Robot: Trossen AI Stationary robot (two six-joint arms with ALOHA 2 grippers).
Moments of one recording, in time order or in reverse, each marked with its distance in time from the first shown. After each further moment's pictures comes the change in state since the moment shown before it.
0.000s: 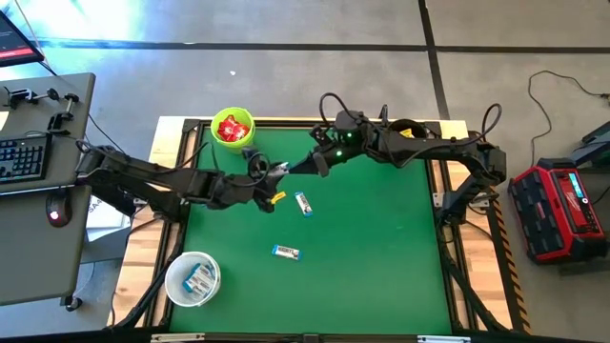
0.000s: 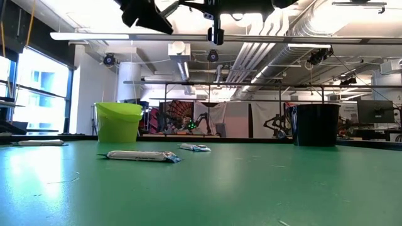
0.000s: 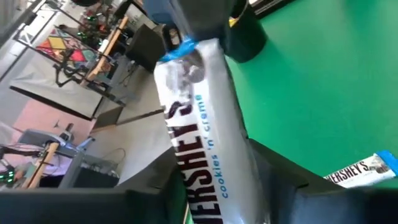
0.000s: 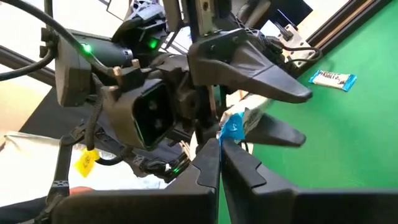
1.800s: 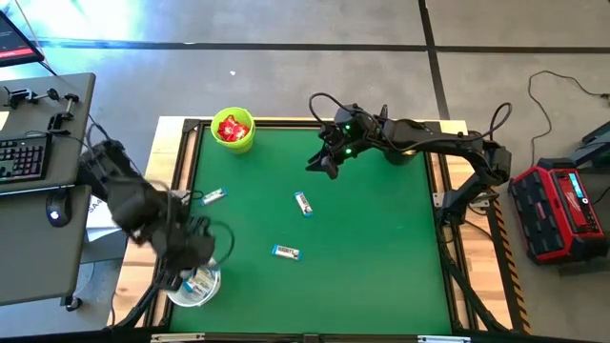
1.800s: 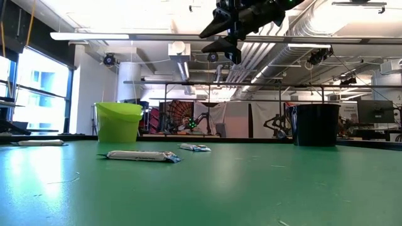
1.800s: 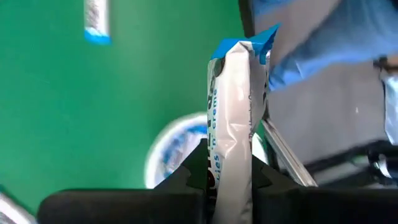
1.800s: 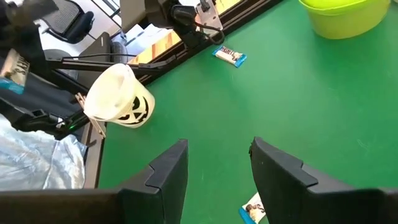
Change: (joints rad) left arm -0.571 0.024 0.500 -1.116 0.820 -1.001; right arm -0.092 -0.034 0.000 -0.400 0.100 -0.484
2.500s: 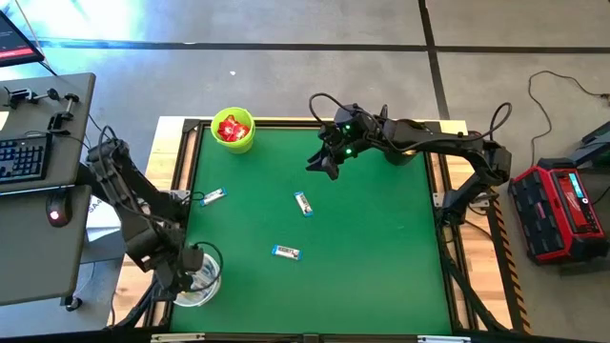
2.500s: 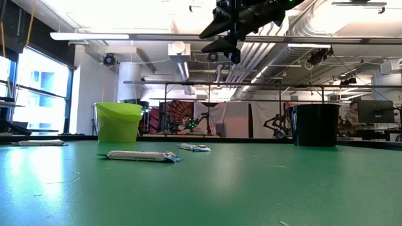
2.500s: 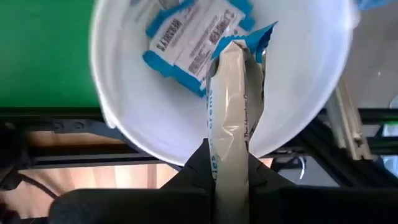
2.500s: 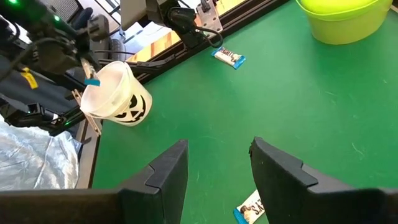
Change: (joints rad) left arm -0.217 0.004 -0.360 0.051 0.200 -0.482; right arm 0.000 0.000 0.000 0.001 0.004 -0.040
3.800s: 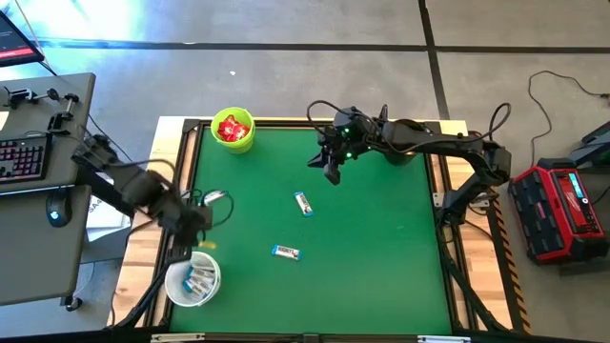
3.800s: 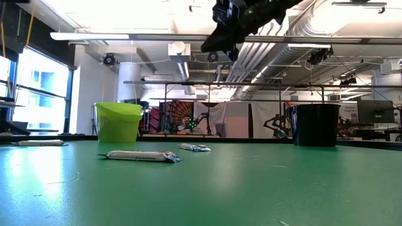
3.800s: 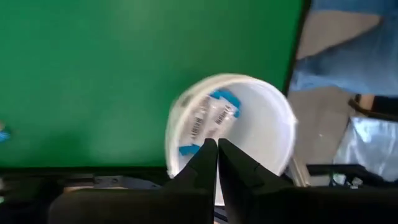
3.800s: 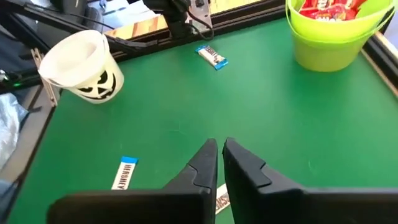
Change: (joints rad) left arm 0.371 -0.213 0.072 -0.057 -0.060 0.254; right arm 0.020 0.000 0.000 -0.024 0.096 -0.244
